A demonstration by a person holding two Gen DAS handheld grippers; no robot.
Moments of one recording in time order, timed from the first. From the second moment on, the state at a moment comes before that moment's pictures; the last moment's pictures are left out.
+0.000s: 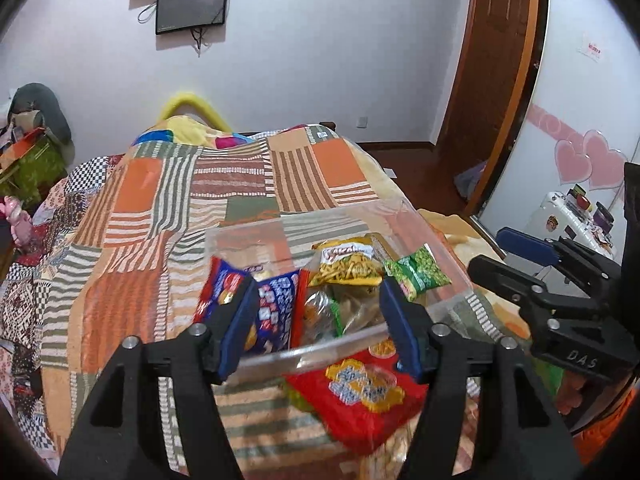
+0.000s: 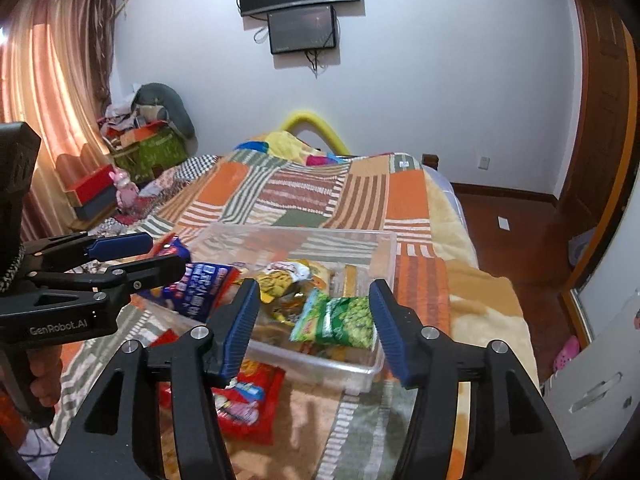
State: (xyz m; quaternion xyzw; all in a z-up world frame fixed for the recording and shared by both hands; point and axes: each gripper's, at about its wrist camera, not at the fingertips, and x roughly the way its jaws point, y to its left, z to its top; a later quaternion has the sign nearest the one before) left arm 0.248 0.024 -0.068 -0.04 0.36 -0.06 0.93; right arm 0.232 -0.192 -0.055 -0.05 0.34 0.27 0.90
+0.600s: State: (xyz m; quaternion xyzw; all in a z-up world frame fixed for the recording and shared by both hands) left arm 0.171 0.058 -0.143 -0.06 0.44 -0.03 0.90; right arm 0.180 -0.188 -0.109 -0.02 0.42 0.29 0.86
